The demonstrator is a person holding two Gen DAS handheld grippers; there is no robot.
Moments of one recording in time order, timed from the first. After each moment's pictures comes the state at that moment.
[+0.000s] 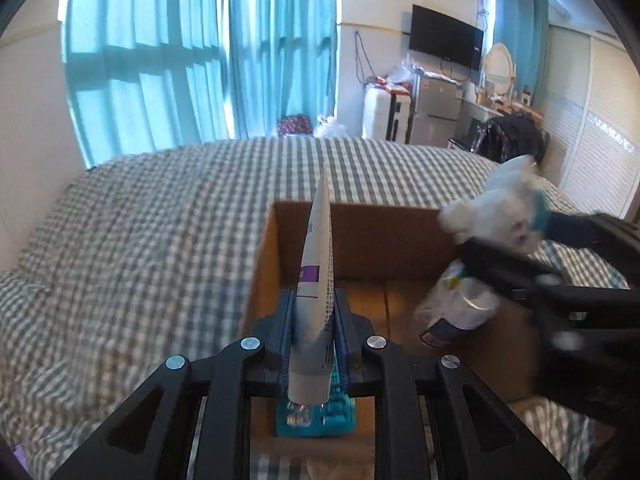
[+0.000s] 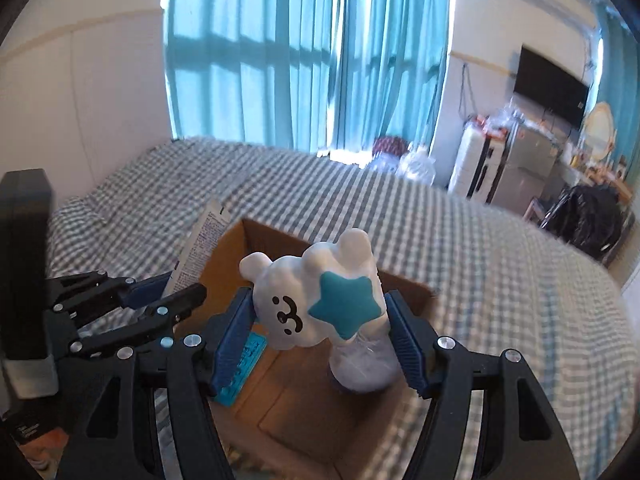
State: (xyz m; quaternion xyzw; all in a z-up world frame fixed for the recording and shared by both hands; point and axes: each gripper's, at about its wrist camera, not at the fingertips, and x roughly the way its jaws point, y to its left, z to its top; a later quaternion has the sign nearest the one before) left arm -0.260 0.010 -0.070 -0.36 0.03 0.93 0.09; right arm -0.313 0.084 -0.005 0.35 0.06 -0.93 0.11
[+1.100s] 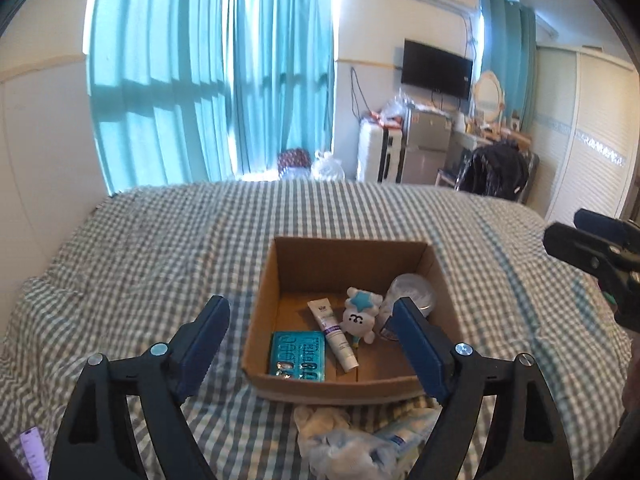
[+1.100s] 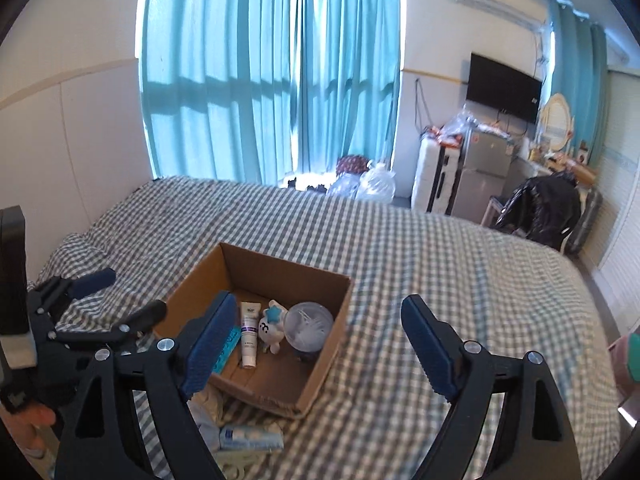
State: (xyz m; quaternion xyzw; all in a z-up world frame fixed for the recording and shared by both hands) left arm -0.152 0.007 0.021 -0.29 0.02 0.95 0.08; right arm -0.170 0.155 0.097 0.28 0.04 -0.96 0.04
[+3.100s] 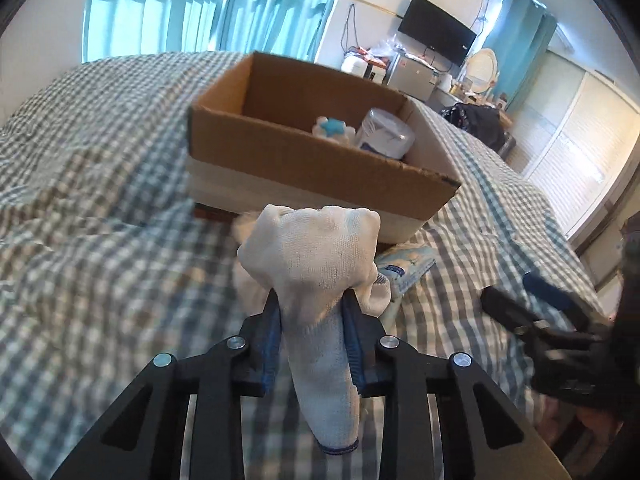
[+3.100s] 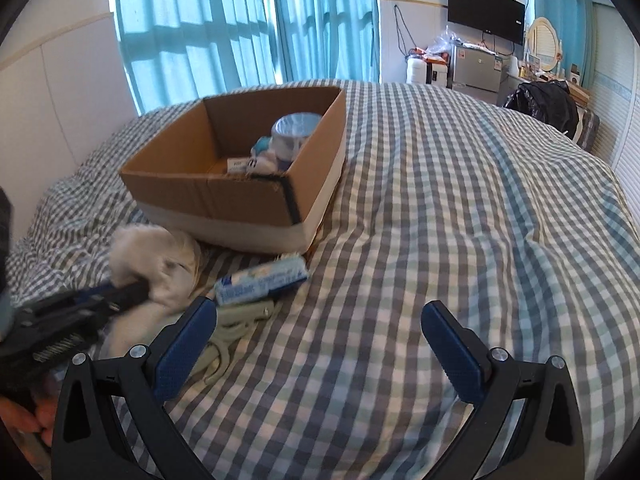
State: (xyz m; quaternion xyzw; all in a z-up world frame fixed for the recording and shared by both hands) left arm -0.087 0.001 -0.115 -0.42 -0.08 0.89 0.15; right arm -0.115 0.150 -0.079 0.40 -0.03 -0.92 0.02
